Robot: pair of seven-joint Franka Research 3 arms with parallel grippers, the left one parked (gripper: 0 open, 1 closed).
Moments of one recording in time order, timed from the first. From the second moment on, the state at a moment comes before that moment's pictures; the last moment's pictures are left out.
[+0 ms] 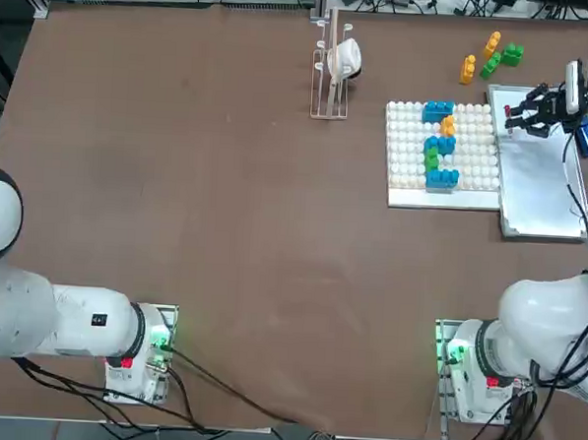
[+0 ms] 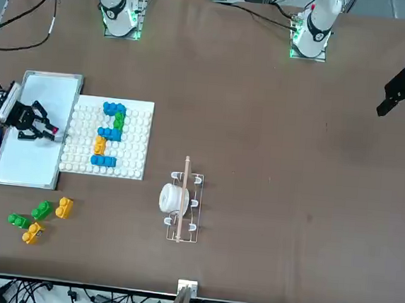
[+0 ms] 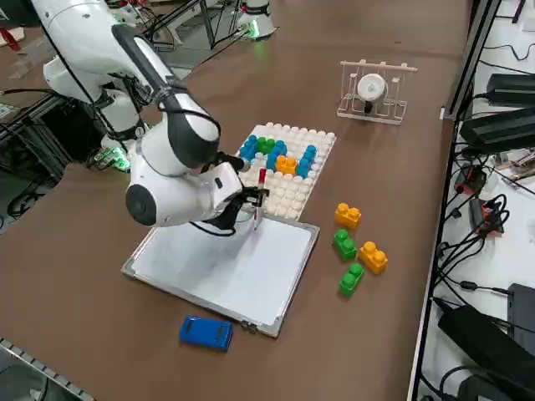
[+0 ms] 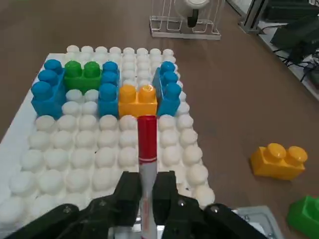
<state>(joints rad) -0.56 0.50 0.01 -1.87 0.83 1.88 -2.53</state>
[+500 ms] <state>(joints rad) -0.56 0.56 0.01 -1.80 0.83 1.88 -2.53</state>
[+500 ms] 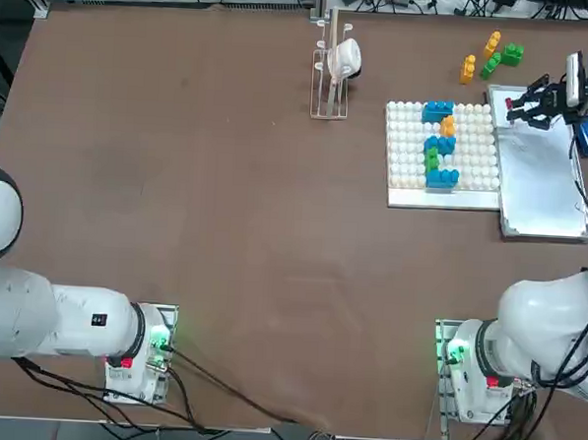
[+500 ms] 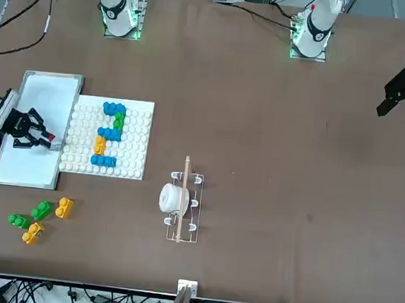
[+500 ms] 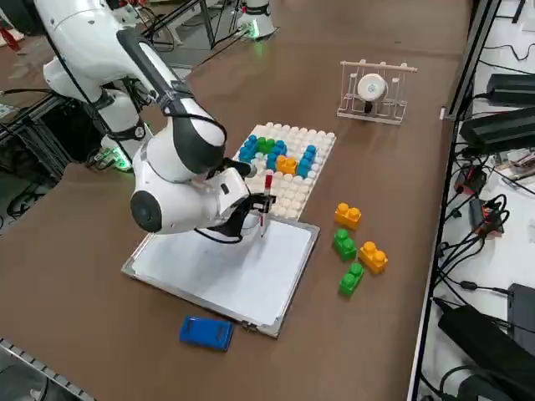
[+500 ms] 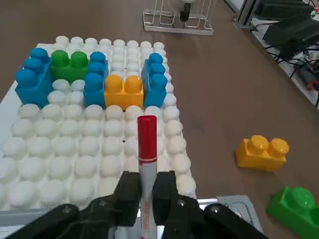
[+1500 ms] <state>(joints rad) -0.60 0.42 -0.03 -1.90 0.76 1.86 -2.54</state>
